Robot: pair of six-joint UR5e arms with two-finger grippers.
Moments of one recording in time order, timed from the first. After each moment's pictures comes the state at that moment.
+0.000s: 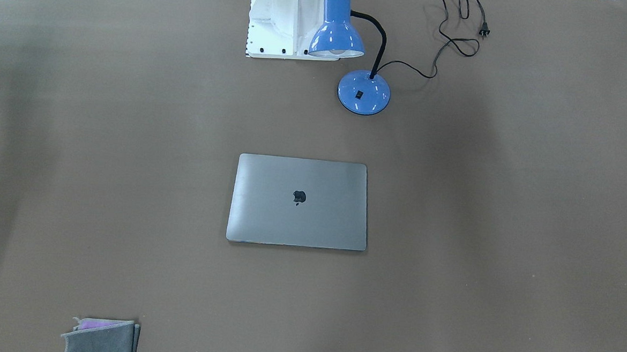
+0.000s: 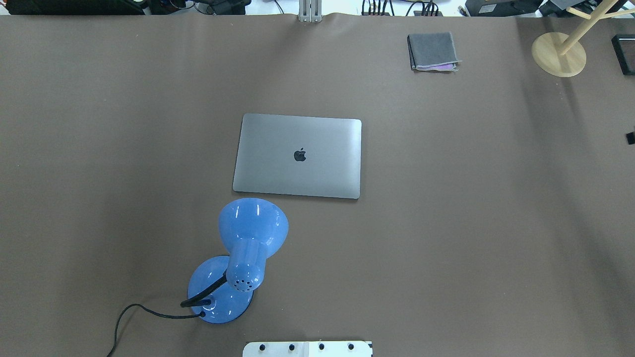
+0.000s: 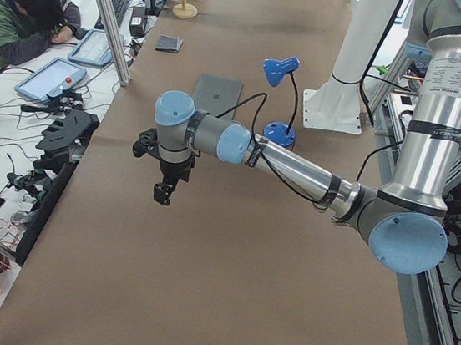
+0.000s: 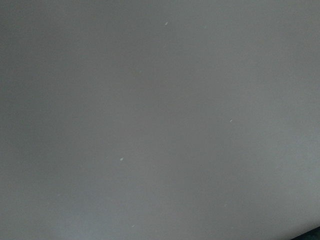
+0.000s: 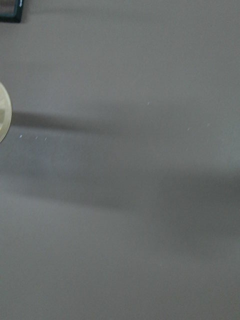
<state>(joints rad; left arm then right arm) -1.50 -1.67 -1.79 -1.38 -2.31 0.18 1.43 -1.78 1.90 -1.37 2.25 0.18</state>
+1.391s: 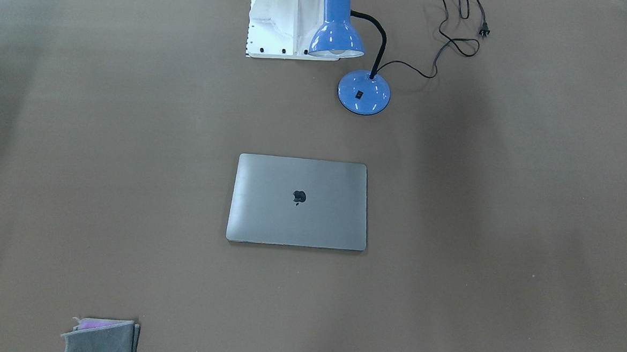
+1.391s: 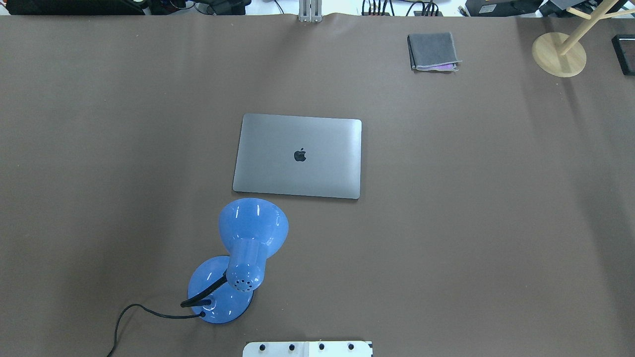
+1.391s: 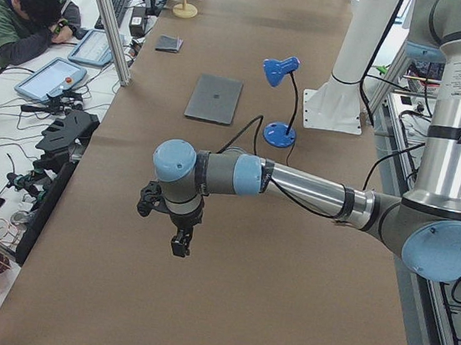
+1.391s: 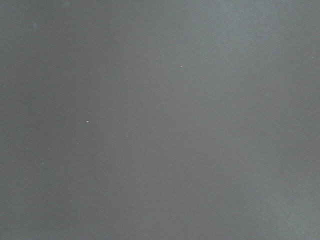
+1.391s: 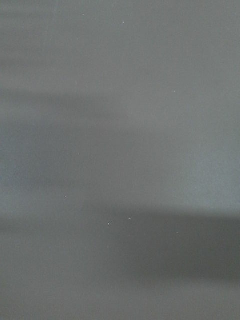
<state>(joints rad) -1.60 -1.59 -1.74 -1.29 -2.31 0.22 1.56 -1.84 1.87 -1.57 2.27 -0.05</state>
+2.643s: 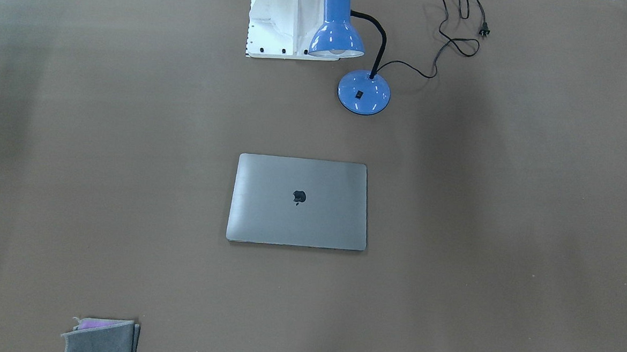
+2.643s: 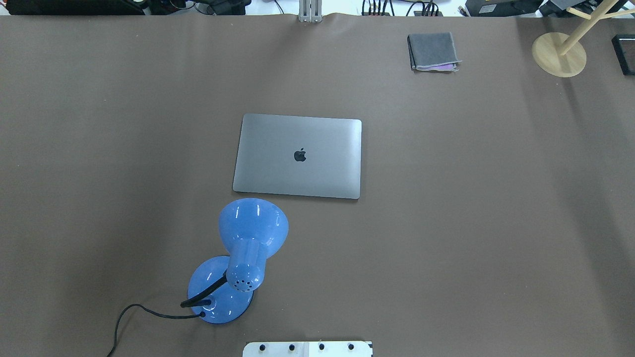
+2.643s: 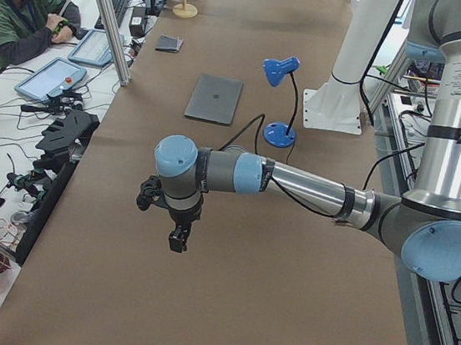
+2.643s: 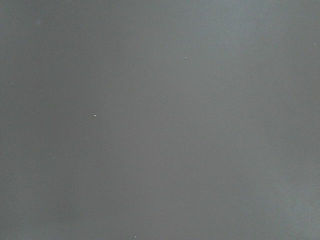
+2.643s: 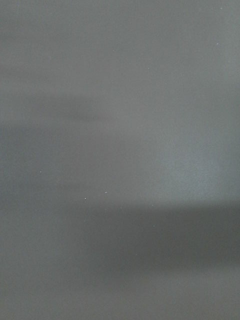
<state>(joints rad) -1.59 -1.59 -1.74 -1.32 -2.31 0.22 1.51 -1.85 1.94 -1.68 2.28 -0.05</state>
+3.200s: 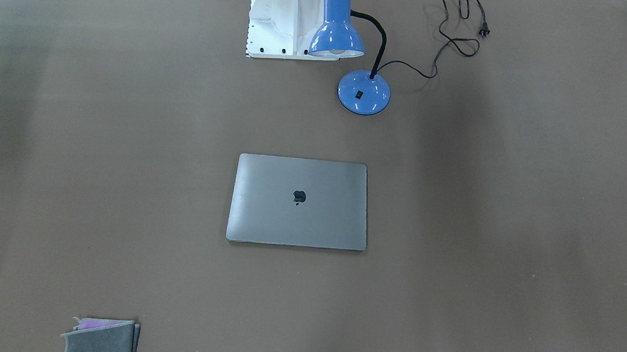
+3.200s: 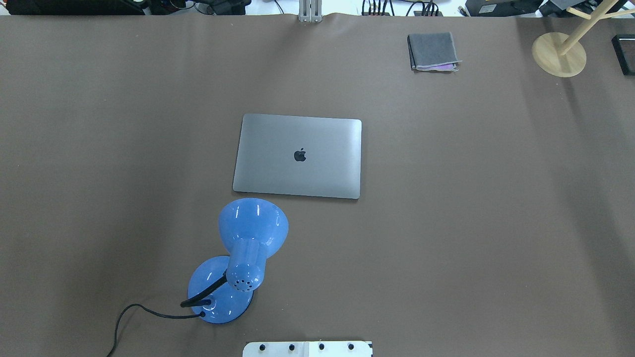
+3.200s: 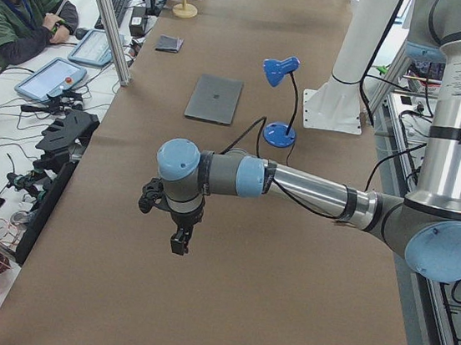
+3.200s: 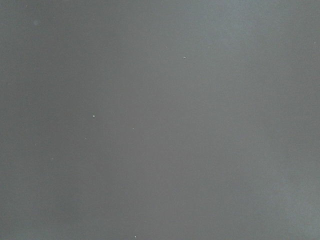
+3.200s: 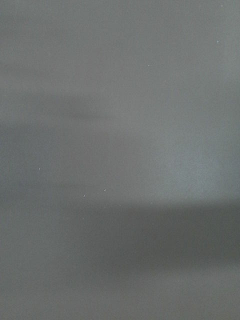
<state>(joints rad) -1.59 -1.57 -1.75 -1.34 -2.32 0.22 1.51 -1.85 1.94 -1.68 2.28 -0.05</state>
